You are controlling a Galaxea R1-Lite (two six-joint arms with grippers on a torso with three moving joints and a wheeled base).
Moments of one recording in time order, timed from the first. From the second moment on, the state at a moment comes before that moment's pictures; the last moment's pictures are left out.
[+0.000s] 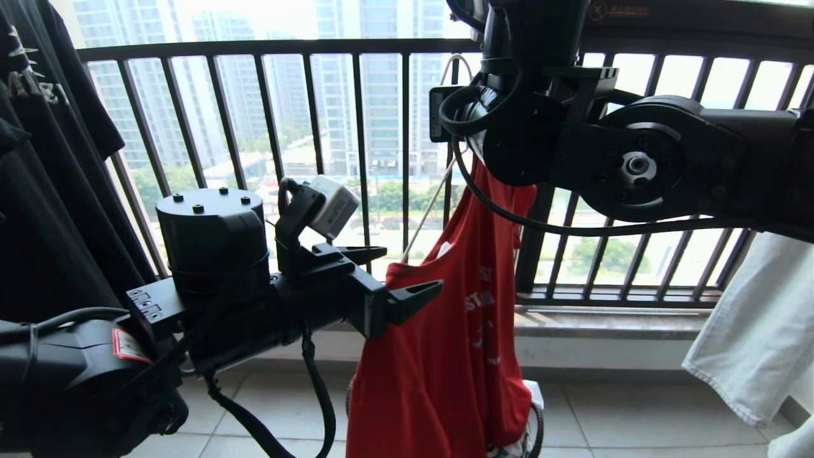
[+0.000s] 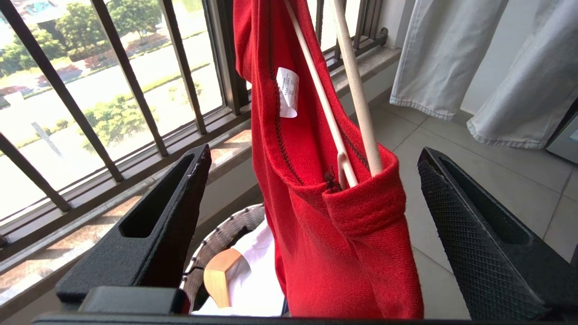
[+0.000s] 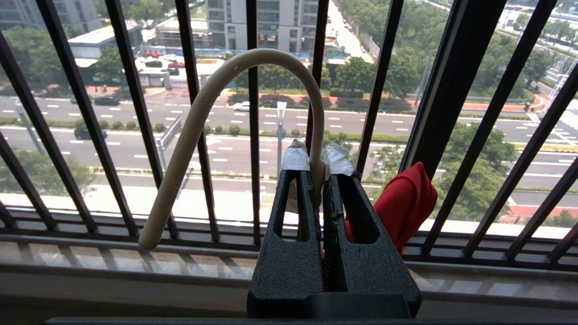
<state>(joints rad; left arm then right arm) -0.66 1.62 -0.79 -0.76 -0.22 -0.02 0.77 2.02 -1.96 -0.14 -0.79 -0.06</state>
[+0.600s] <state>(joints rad) -0.66 1.62 -0.79 -0.76 -0.22 -0.02 0.77 2.02 -1.96 -0.14 -0.80 -0.06</state>
